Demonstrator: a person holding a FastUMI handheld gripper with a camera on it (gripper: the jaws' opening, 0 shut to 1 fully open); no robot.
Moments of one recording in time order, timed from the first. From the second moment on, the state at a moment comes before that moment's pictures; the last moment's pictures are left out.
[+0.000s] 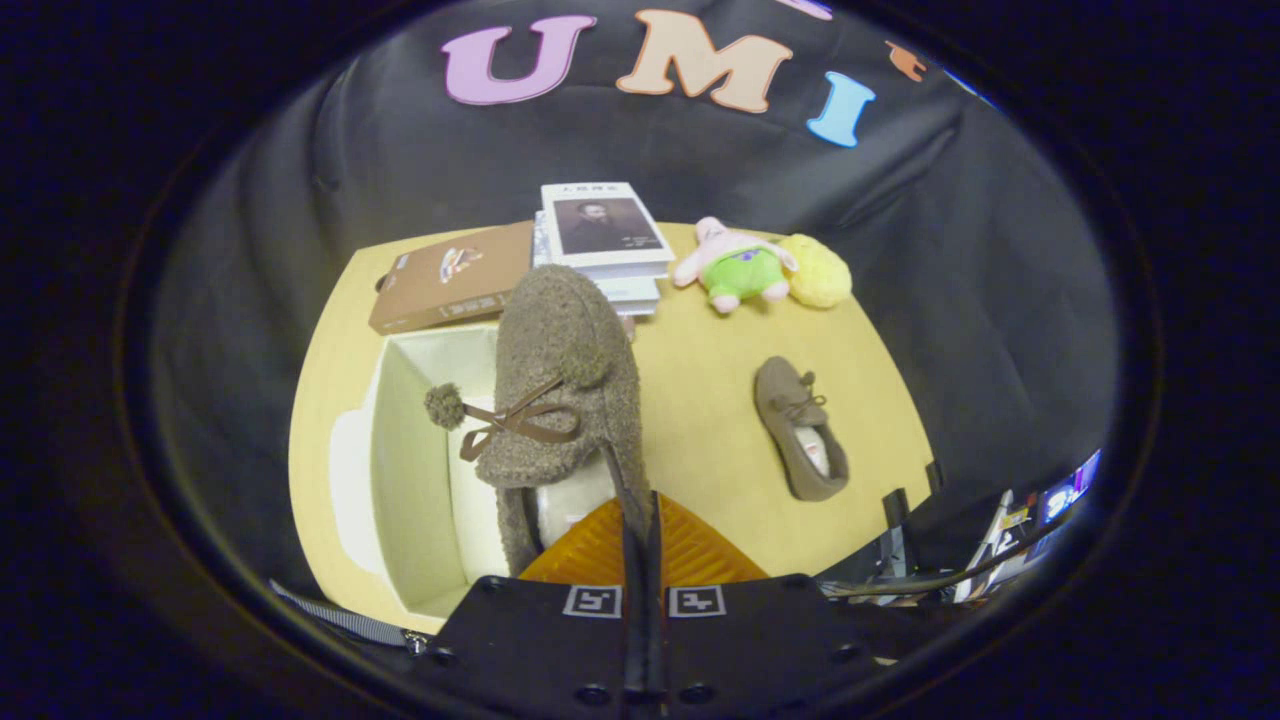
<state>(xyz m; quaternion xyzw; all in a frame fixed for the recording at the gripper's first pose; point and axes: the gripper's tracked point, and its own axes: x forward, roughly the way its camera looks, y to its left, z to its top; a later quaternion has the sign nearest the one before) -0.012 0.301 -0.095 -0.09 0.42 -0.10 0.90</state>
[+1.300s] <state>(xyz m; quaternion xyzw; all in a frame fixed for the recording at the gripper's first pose) -0.018 0.382 -0.204 -0.04 0.54 0.04 0.84</state>
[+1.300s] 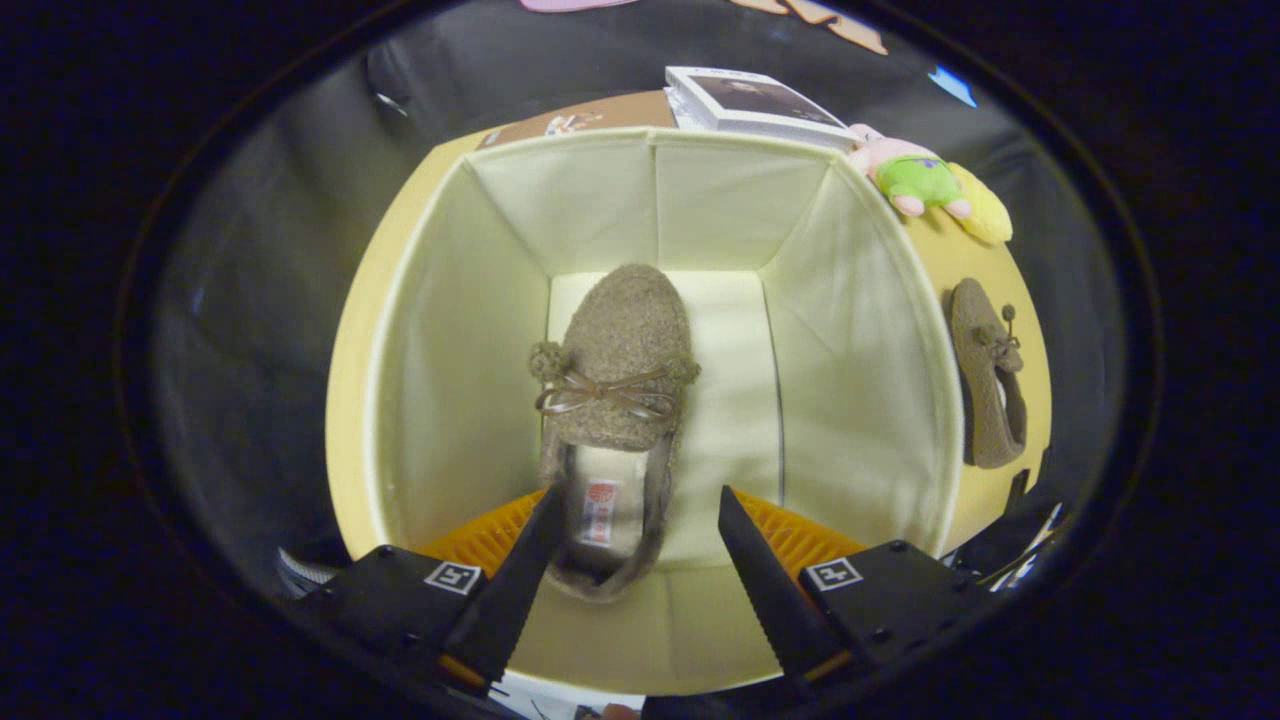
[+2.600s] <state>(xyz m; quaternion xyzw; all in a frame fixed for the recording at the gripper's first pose) 0.049 0.041 -0.113 -0.10 0.48 -0.19 0.85</state>
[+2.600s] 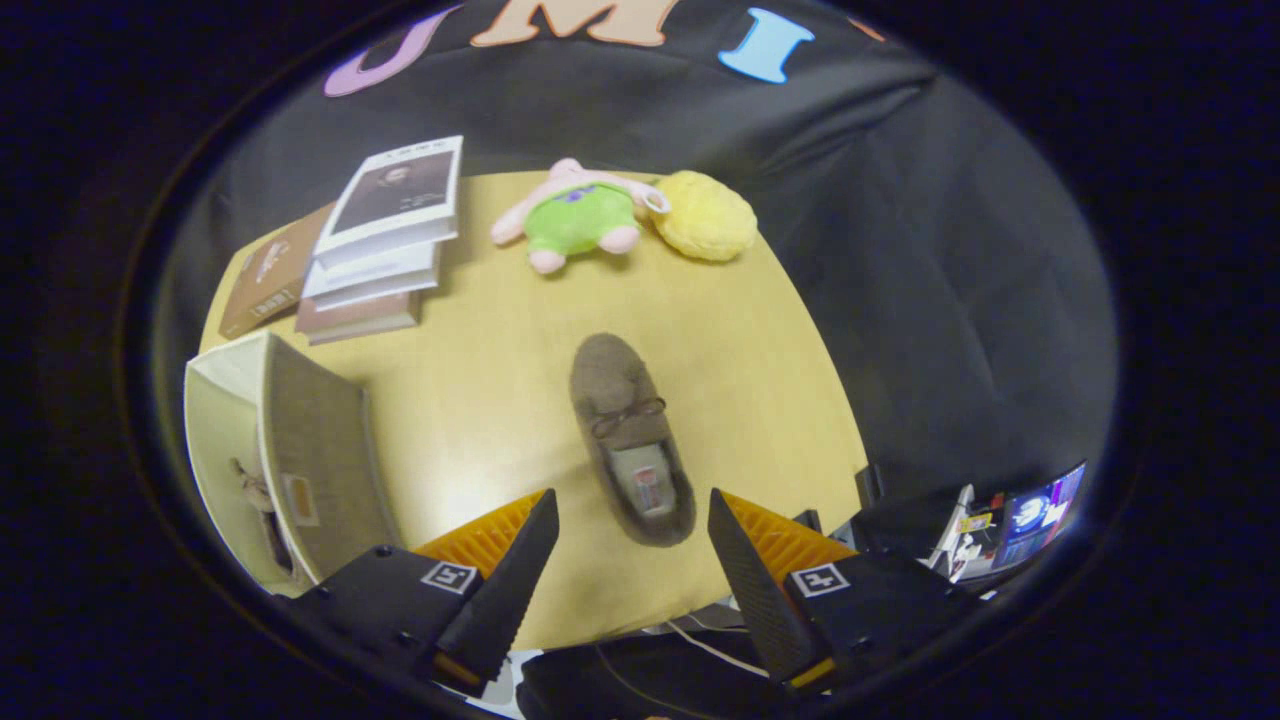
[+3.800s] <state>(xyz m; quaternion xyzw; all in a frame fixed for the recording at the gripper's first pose) 0.081 -0.037 -0.249 -0.06 0.60 -0.14 0.79</state>
